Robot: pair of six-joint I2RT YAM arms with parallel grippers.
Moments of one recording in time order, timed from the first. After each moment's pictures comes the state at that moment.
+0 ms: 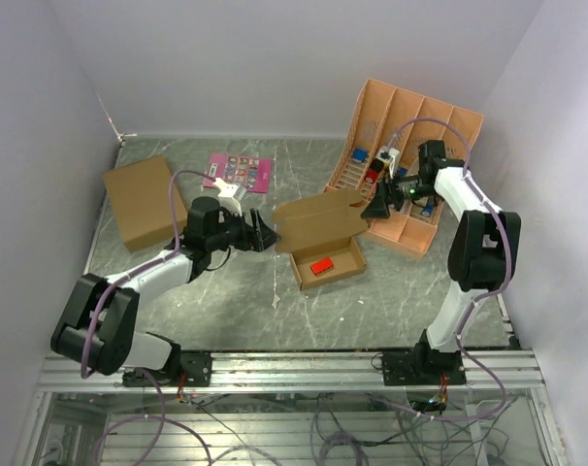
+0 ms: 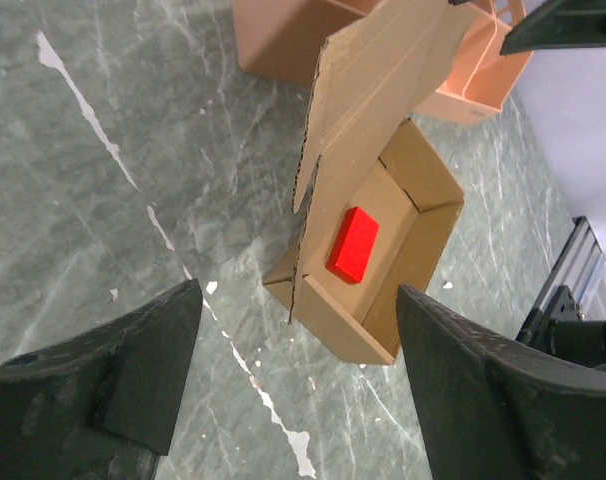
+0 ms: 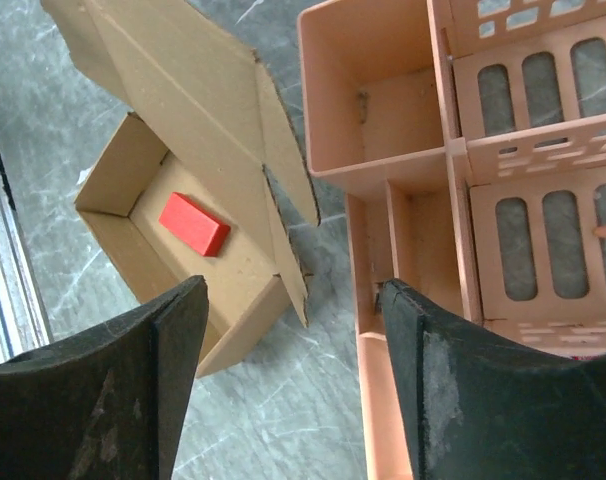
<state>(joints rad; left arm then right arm) -0.39 1.33 0.61 0.34 0.46 -0.47 -0.03 1.88 1.49 -0.84 -1.00 -0.69</state>
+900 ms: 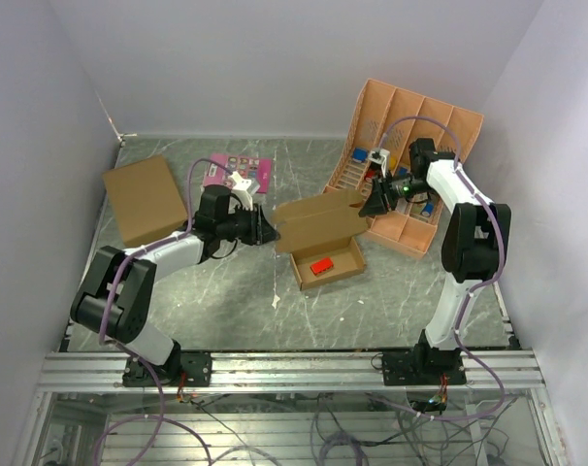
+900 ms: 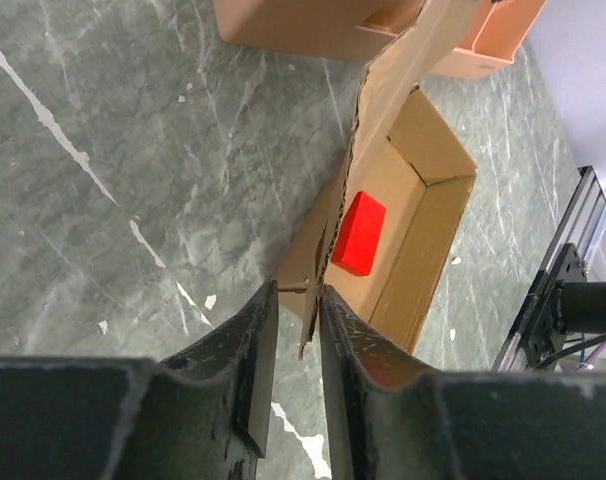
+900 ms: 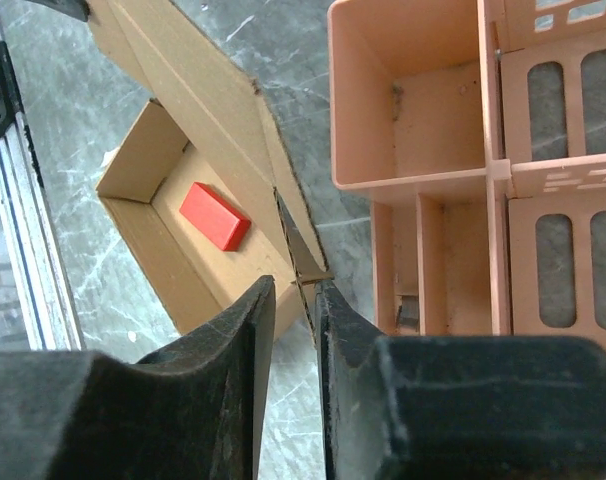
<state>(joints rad) -0.39 1.54 0.77 0.25 0.59 -0.37 0.01 2.00 1.61 -1.00 -1.00 -0.76</state>
